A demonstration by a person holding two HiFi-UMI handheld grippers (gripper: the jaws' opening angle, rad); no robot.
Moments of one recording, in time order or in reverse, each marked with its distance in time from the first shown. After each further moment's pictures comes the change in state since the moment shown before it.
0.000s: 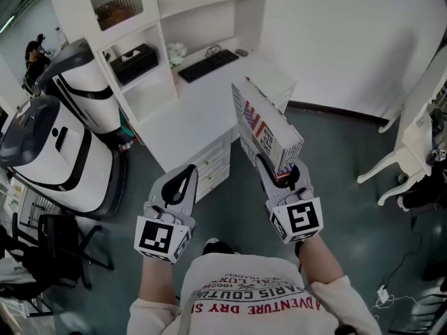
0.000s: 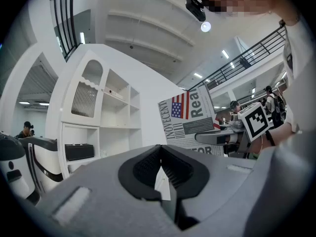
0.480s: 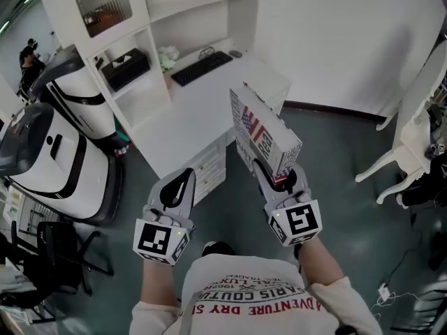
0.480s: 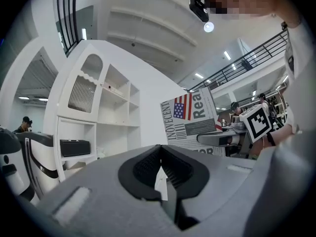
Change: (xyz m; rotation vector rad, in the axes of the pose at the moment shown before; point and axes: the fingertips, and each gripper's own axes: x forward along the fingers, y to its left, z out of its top) left arm 0.022 0.004 -0.015 -0.030 0.007 -0.010; right arm 0.008 -0.014 -0.017 0.046 0.016 0.002
